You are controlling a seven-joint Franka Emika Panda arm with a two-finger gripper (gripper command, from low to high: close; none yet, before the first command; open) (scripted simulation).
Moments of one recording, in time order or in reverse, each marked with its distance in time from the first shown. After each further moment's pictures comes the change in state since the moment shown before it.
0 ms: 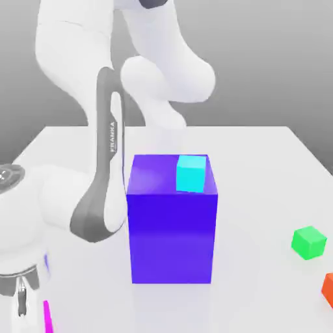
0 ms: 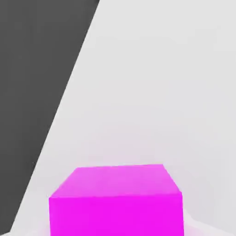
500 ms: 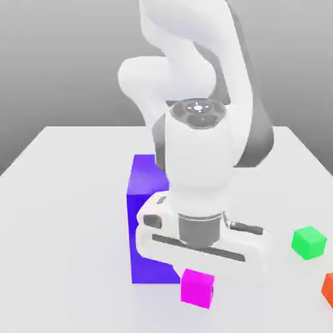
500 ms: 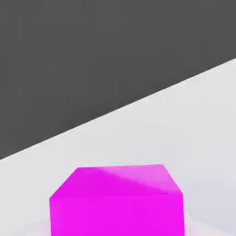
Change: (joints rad) arm 0.277 -0.291 0.395 -0.257 -0.050 -0.027 -0.344
